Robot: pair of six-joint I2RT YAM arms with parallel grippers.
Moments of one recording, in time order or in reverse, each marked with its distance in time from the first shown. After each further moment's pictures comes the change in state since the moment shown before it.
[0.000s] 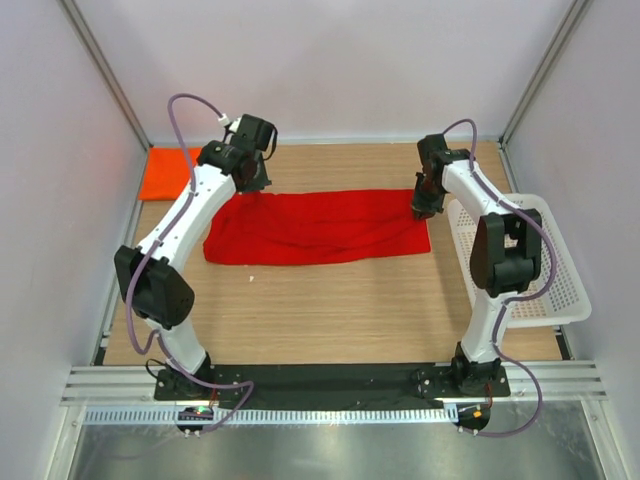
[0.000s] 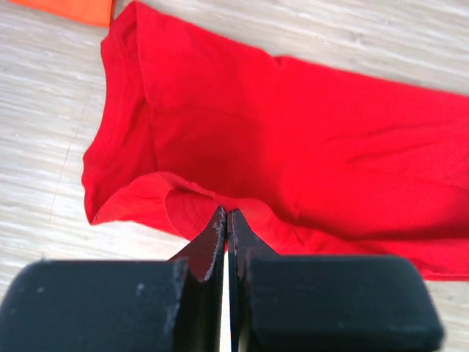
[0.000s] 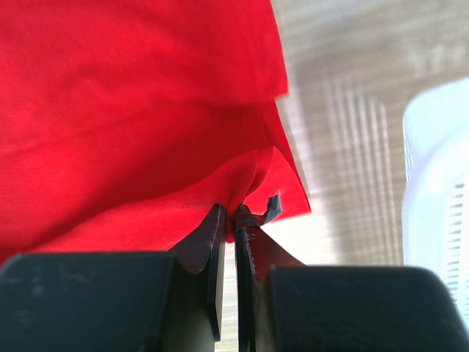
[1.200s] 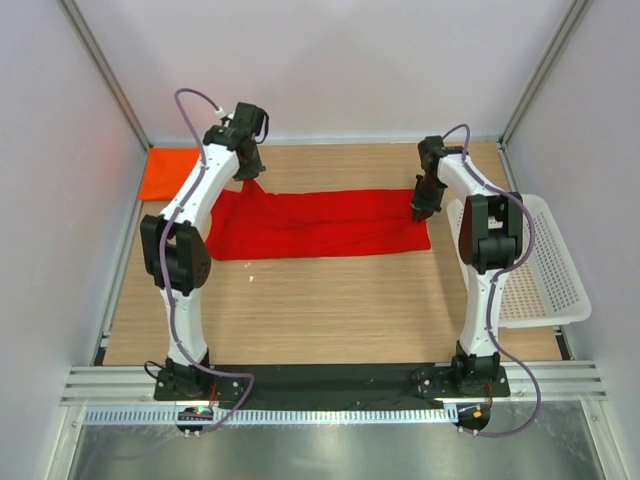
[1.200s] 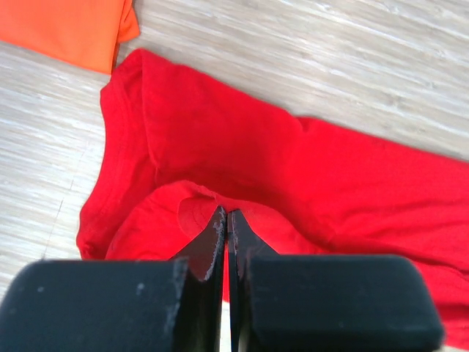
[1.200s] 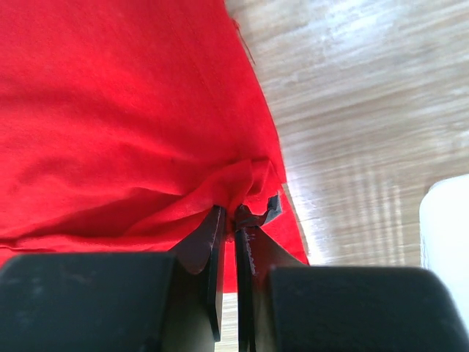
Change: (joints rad) left arm 0.137 0.297 0.234 0.016 0.059 0.052; right arm -0.061 0.279 0.220 -0.047 -0.040 -0.009
